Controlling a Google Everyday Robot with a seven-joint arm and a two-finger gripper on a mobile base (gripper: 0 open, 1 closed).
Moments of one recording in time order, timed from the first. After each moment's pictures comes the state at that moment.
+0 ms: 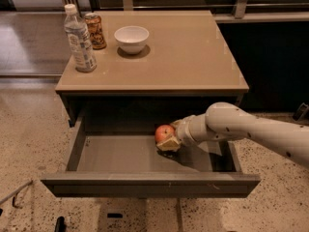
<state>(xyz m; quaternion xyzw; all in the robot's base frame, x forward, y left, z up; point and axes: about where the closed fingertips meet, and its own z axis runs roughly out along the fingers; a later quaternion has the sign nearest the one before) 0.587 -0.051 0.614 -0.49 0.78 0.18 0.34</state>
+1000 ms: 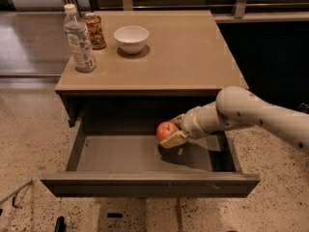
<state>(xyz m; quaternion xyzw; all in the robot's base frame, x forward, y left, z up) 0.572 -0.058 0.651 -0.52 0.76 0.22 0.31</state>
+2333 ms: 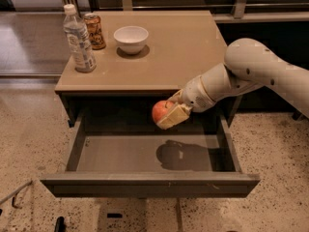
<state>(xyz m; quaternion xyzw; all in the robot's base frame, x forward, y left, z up) 0.559 -0.047 0.767 -0.55 0.74 0.29 0.27</state>
